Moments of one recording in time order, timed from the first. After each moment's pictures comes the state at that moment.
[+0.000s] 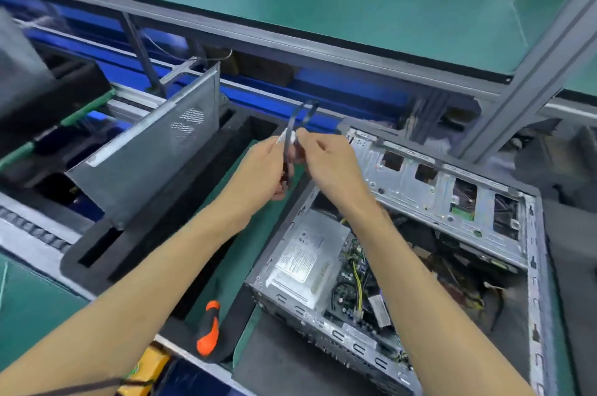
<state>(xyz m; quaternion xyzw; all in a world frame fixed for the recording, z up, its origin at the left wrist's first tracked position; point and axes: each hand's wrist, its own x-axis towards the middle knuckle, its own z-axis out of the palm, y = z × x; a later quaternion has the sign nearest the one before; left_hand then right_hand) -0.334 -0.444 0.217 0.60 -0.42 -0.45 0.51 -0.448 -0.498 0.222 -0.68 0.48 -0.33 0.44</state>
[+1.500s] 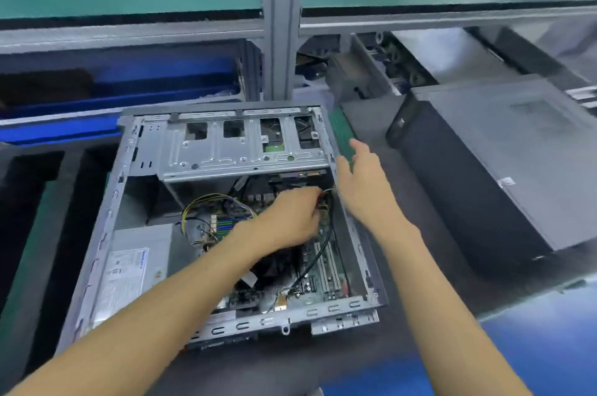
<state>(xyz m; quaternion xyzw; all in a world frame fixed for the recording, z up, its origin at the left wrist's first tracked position) -0.593 -0.465 0.122 0.39 -0.88 -0.27 0.02 -0.724 -0.420 0.171 -0.48 0.79 -0.31 0.23</state>
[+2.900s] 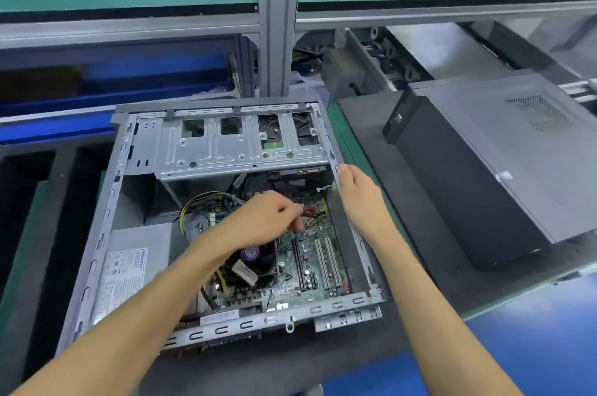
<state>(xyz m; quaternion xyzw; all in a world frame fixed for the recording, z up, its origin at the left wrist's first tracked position) -0.545 -0.467 0.135 0.41 -0.81 -0.41 0.01 -0.724 -0.410 0.134 -0.43 0.78 -0.35 0.27</state>
